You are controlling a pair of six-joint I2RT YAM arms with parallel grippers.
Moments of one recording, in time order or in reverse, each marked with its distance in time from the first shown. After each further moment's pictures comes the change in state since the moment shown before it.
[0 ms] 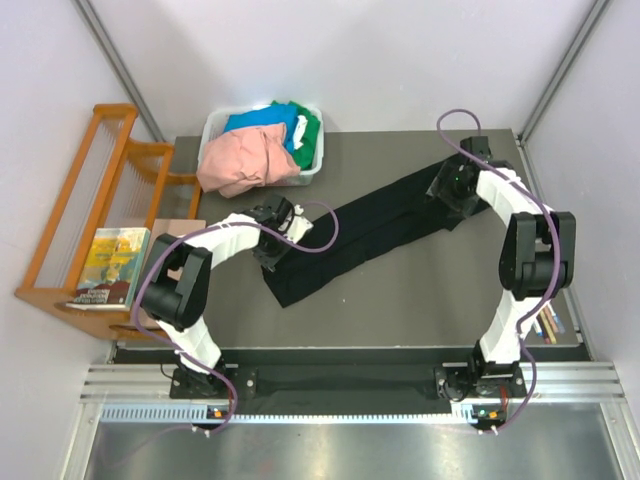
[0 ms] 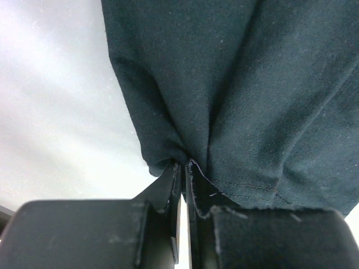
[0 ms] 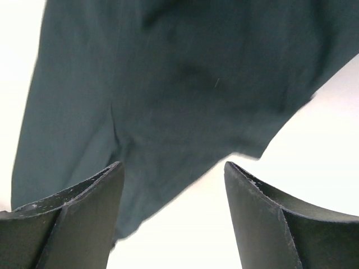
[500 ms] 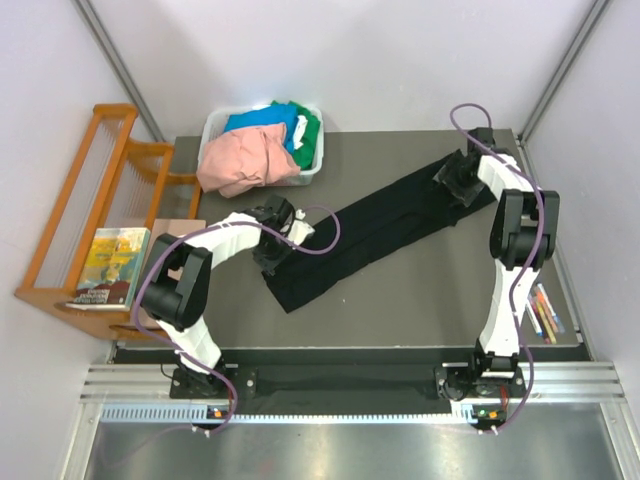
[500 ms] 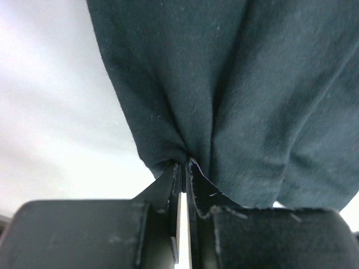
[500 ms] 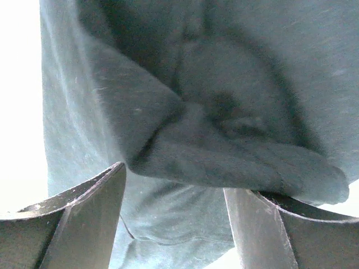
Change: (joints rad) left arm -0.005 0.000 0.010 -0.055 0.029 0.017; right arm -0.087 0.334 0.327 -0.025 -0.006 0.074
